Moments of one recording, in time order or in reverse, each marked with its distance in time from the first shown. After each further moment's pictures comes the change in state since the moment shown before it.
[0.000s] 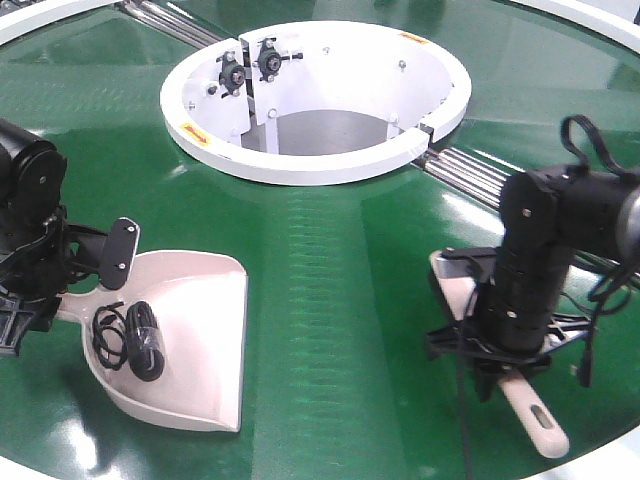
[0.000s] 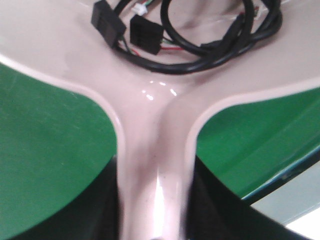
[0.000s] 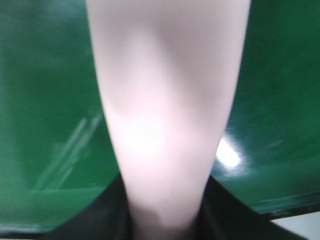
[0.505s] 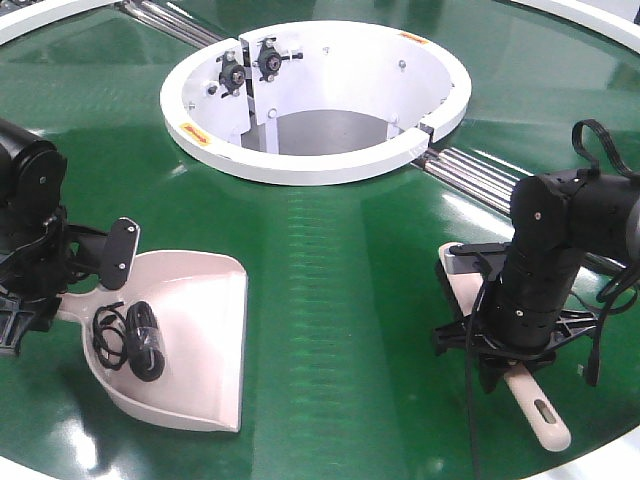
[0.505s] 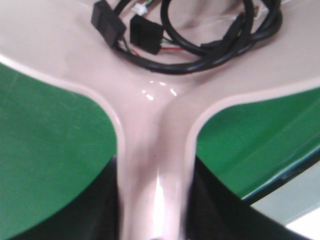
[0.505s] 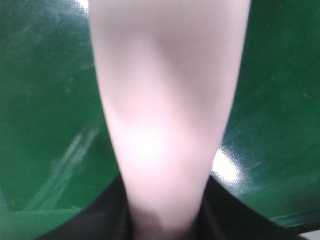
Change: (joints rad) left arm 0.000 0.000 0.000 0.000 0.000 0.000; right arm -0.029 0.000 0.013 -0.019 -0.059 -0.015
